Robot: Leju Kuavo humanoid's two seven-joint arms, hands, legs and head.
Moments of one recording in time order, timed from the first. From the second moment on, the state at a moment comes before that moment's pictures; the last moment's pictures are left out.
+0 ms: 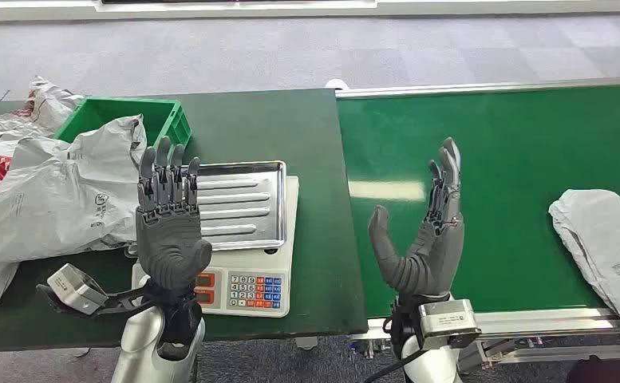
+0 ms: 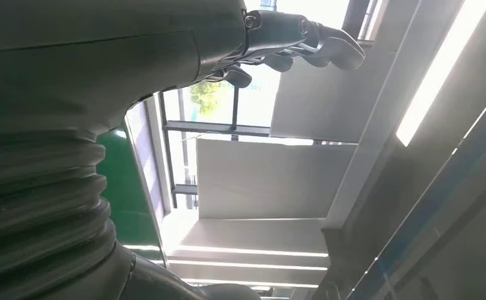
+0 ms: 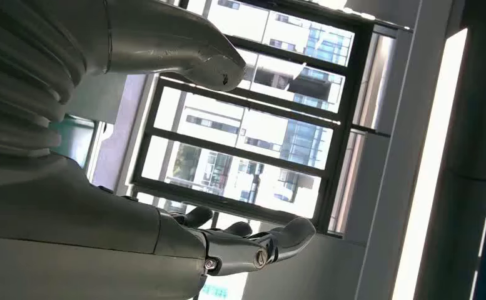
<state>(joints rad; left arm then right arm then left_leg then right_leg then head) -0.12 -0.26 -0.17 -1.55 0.17 -0.34 -0.70 -0.07 0.17 0.38 -1.74 0.33 -0.40 -0.70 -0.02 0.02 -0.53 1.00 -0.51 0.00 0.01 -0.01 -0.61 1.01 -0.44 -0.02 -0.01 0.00</state>
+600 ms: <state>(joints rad) -0.04 -0.26 -0.12 -1.60 0.14 -0.37 -0.70 -0.02 0.17 0.15 -1.71 0.66 -0.61 -0.54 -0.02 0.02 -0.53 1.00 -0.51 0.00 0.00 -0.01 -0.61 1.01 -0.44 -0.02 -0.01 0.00</state>
